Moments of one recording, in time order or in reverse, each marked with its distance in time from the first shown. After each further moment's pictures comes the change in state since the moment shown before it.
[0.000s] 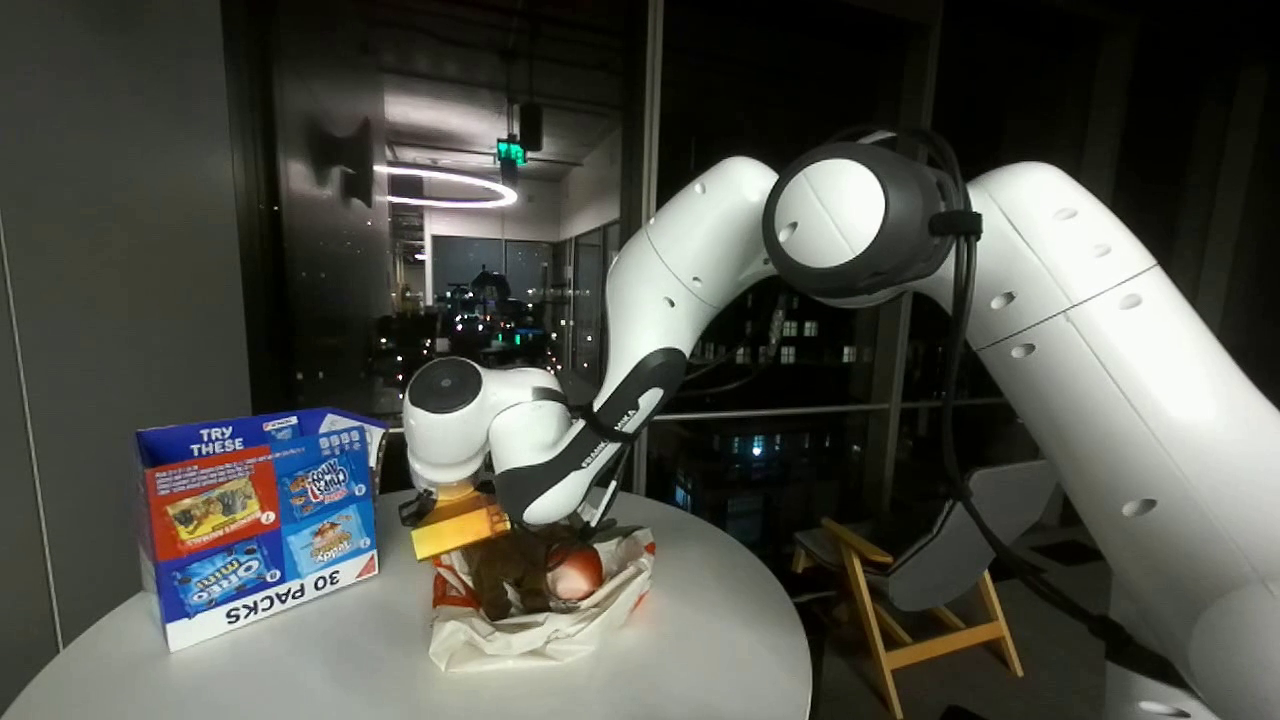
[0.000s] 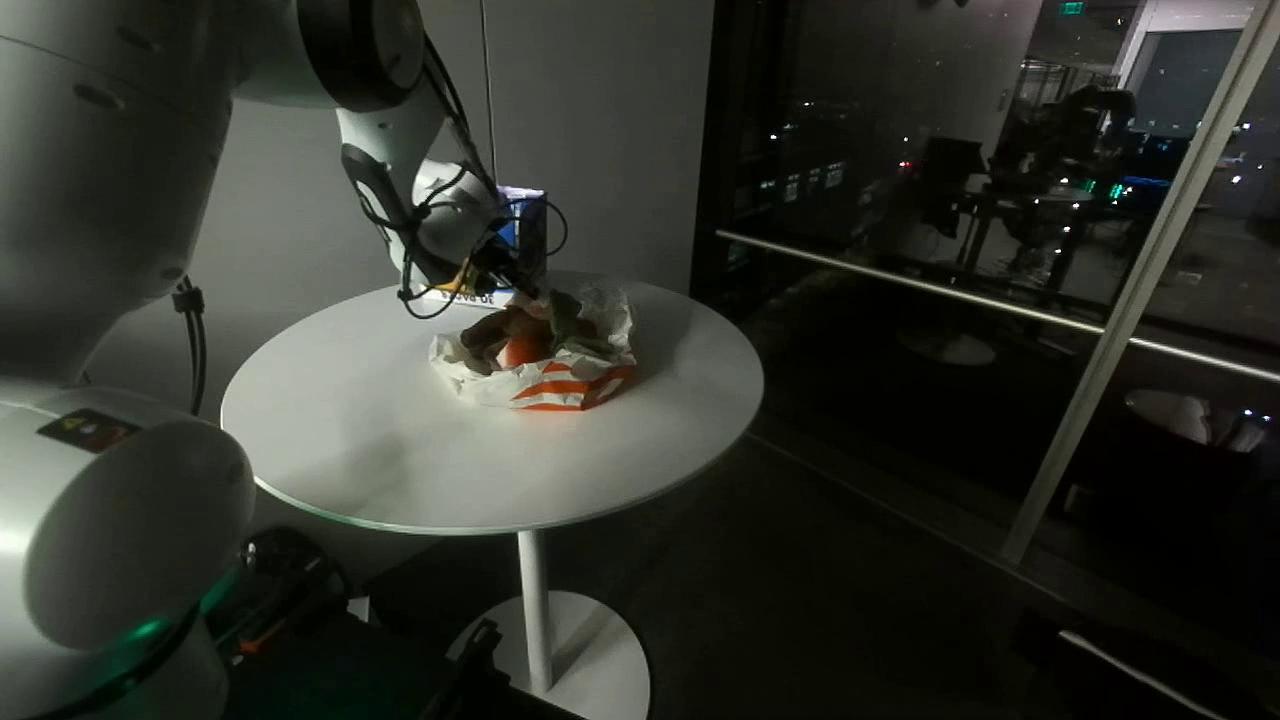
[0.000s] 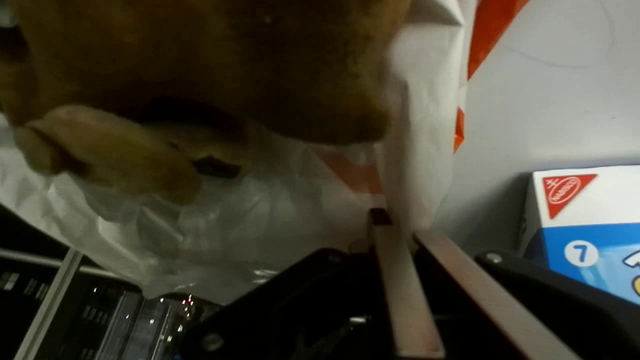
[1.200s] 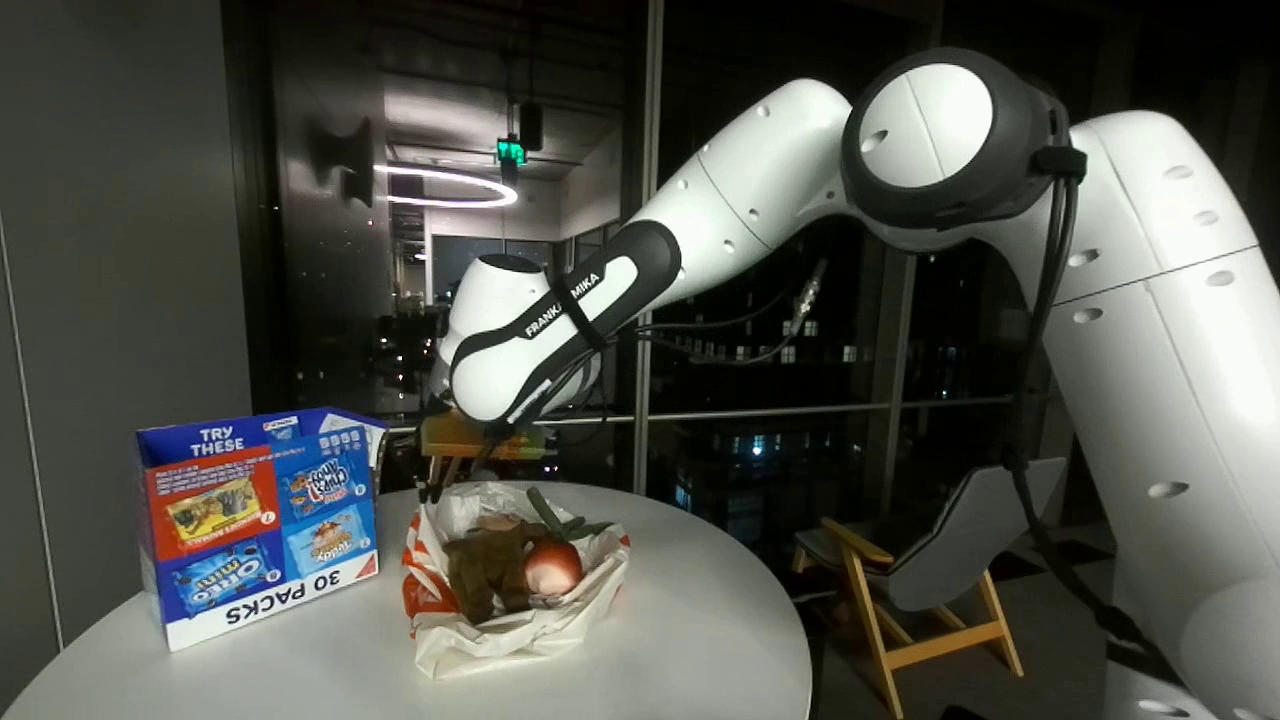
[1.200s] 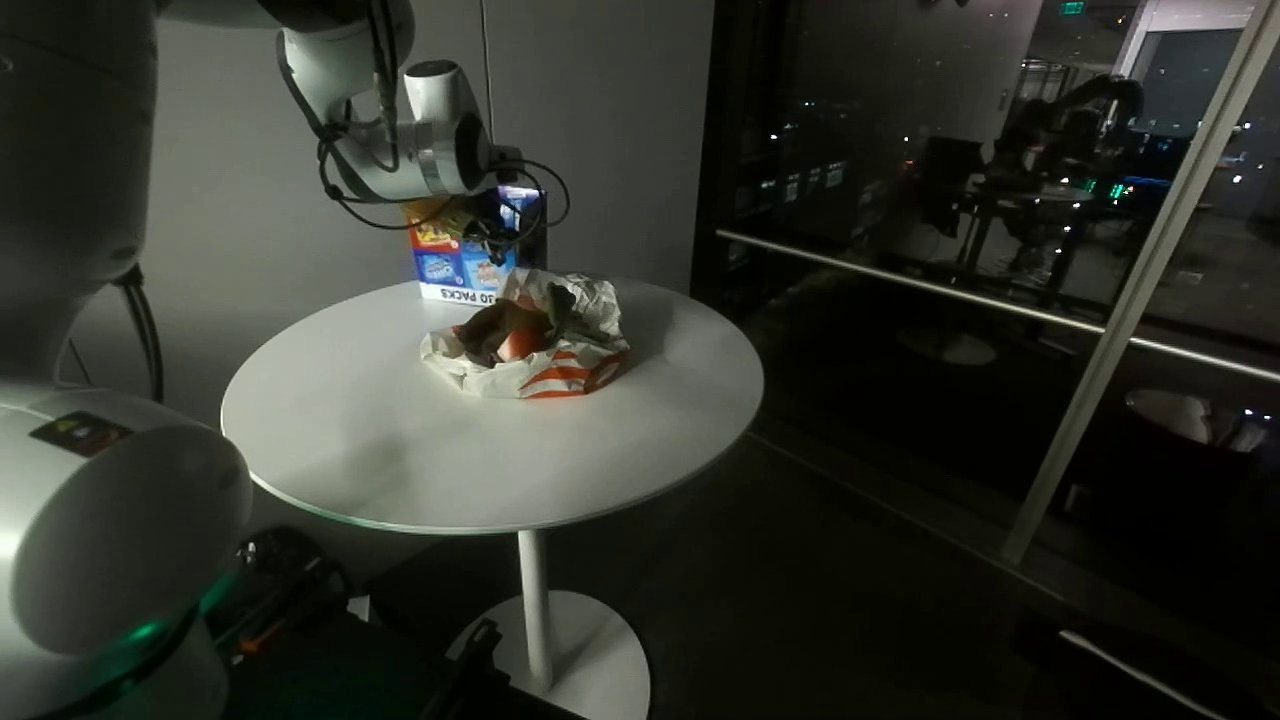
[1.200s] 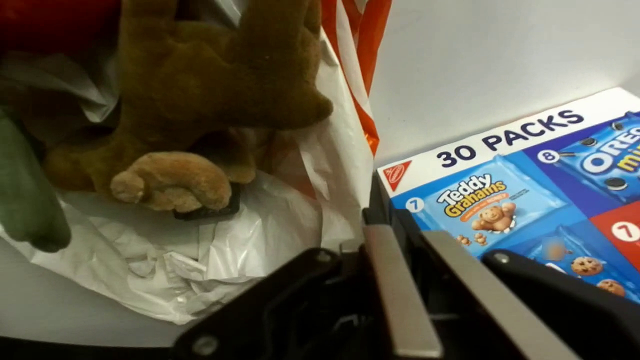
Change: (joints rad) arm -0.024 -0.209 0.026 -0.152 0.989 0.105 -0.791
